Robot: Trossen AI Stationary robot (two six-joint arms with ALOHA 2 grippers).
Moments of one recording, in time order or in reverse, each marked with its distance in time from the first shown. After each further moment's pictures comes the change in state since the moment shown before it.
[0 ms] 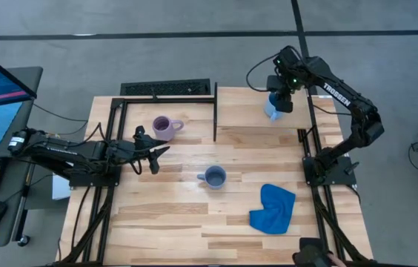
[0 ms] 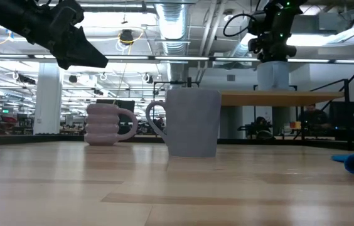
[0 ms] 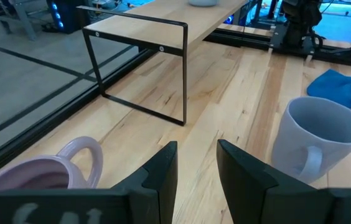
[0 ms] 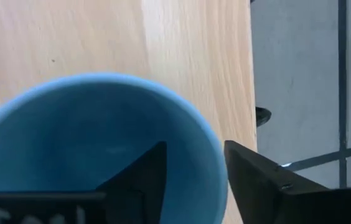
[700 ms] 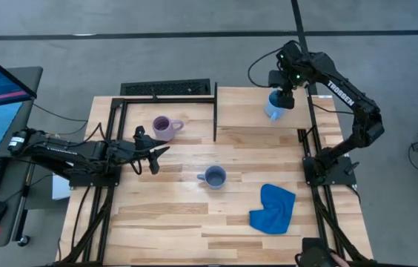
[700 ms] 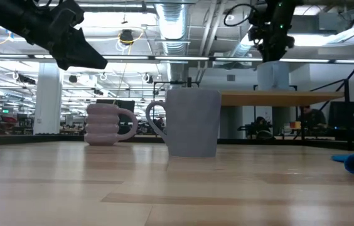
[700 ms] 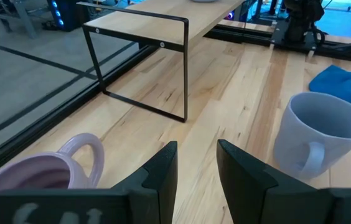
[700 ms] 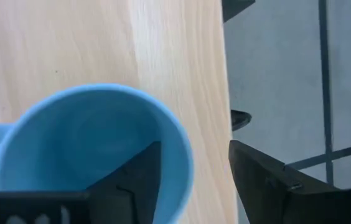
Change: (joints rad) left arm 0.000 0.000 0.000 -0.016 0.000 0.000; right arm 0.005 -0.002 0.103 -0.056 0.000 -0.002
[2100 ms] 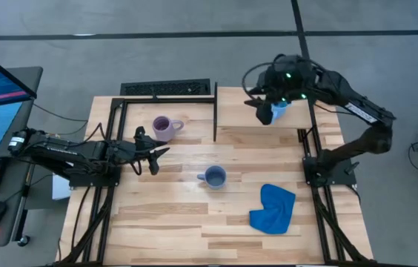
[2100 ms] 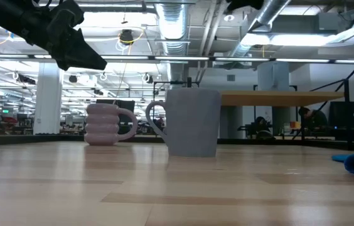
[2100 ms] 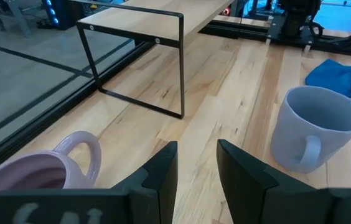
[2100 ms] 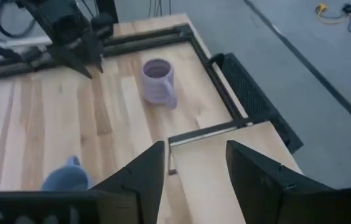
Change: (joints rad) left arm 0.000 0.000 0.000 -0.010 0.017 0.008; right arm 0.513 -0.157 0.108 0.285 -0.087 0.742
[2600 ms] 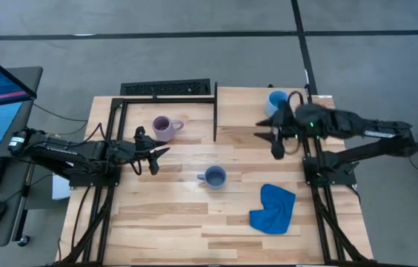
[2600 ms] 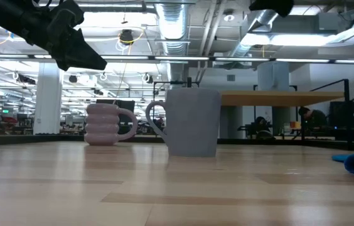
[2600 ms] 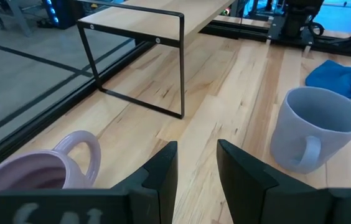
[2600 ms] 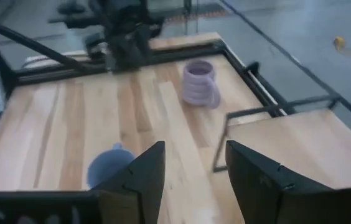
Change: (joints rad) left arm 0.000 0.000 0.000 0.000 0.001 -0.006; right arm 0.341 -0.406 -0.616 0.377 0.220 0.171
